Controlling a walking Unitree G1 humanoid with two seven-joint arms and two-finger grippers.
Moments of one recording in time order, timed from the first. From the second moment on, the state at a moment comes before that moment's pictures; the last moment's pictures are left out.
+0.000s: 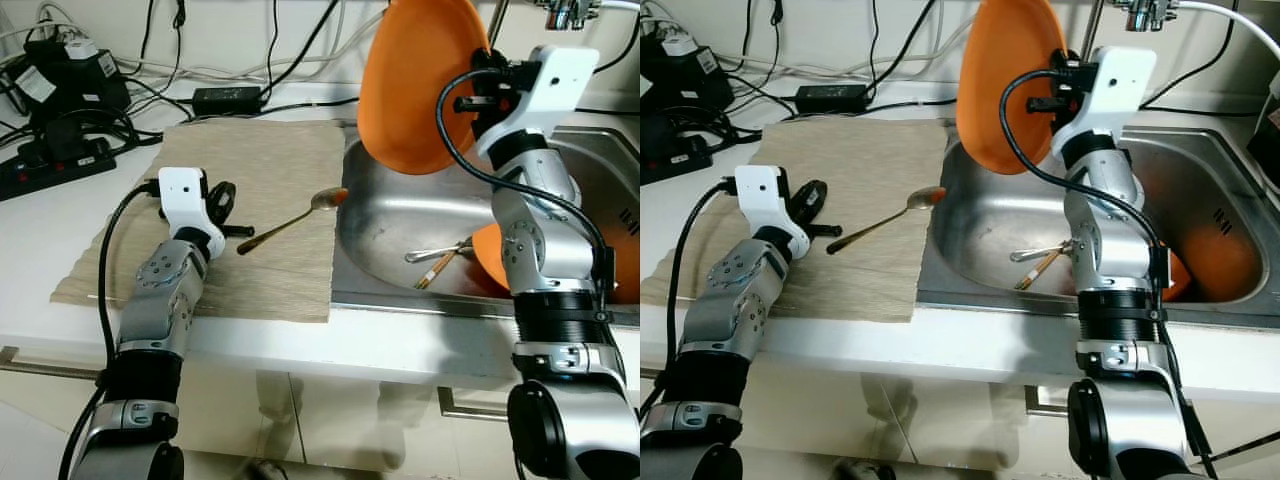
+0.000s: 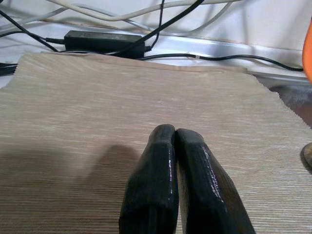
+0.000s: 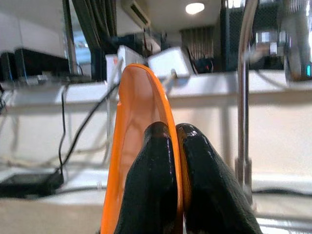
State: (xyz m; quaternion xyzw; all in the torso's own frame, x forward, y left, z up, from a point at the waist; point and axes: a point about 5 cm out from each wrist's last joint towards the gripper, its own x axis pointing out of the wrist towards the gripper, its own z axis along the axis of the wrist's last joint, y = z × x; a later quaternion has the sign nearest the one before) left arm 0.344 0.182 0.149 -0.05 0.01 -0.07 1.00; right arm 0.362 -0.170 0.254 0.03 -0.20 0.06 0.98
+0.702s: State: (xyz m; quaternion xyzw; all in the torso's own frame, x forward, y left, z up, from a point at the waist) left arm 0.343 0.183 0.149 -0.04 0.02 -0.09 1.00; right arm 0.377 -0.179 0.213 0.23 -0.06 -0.04 0.97
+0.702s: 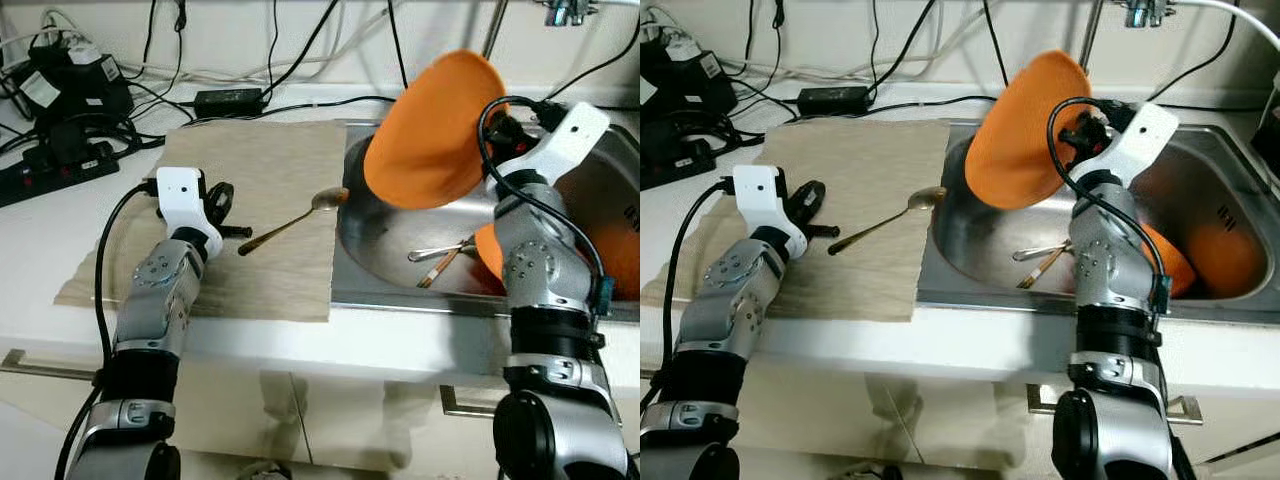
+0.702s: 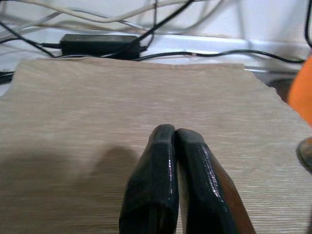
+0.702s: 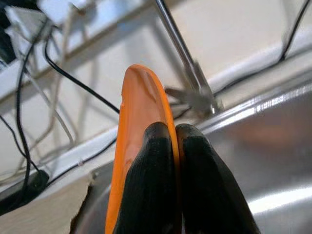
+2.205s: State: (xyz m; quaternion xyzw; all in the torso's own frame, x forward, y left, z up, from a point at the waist) left arm 0.295 0.221 0.147 0.03 0.09 -0.08 0.99; right arm 0.385 -0.188 0.115 0.29 0.21 -0.21 0.91
